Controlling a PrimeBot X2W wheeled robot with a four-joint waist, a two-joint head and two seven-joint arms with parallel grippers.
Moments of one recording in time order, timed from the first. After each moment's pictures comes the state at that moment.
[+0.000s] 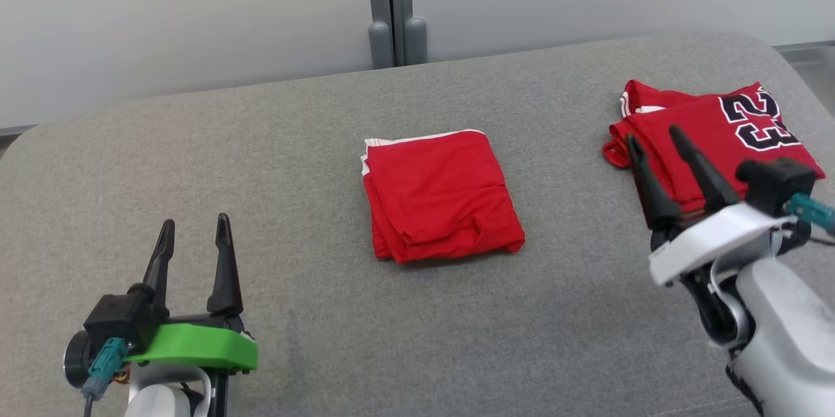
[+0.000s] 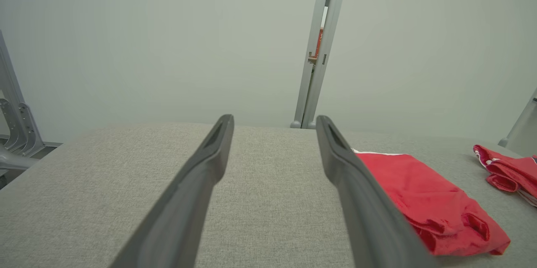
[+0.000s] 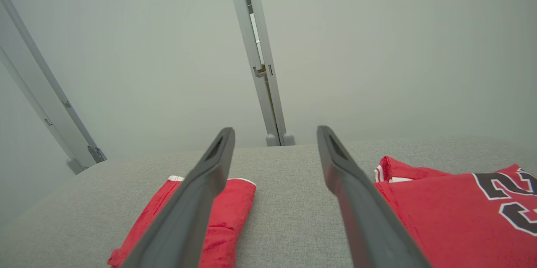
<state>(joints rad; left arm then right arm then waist) -0.11 0.06 -0.01 0.21 -0.26 -0.09 -0.26 -0.42 -0.41 0.39 0.38 0.70 0.13 -0.26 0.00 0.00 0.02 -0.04</state>
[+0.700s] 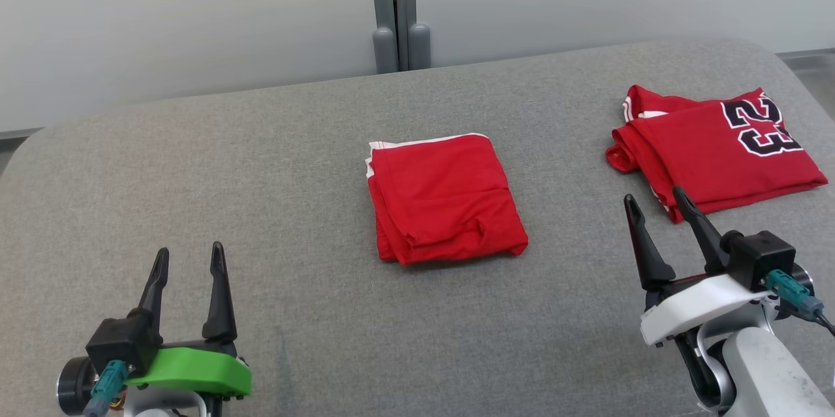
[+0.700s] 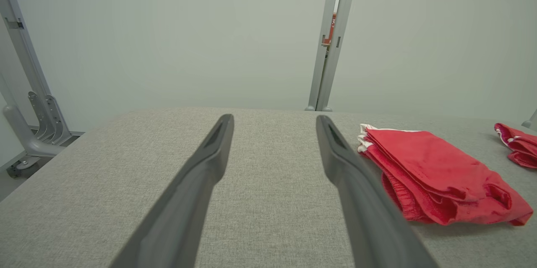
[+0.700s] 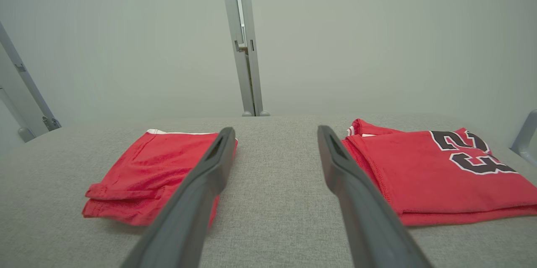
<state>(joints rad) -0.06 0.05 0.03 0.22 -0.19 -0.11 -0.26 -0.17 -0.22 0.14 0.29 0.31 0.13 -0.26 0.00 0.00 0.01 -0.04</state>
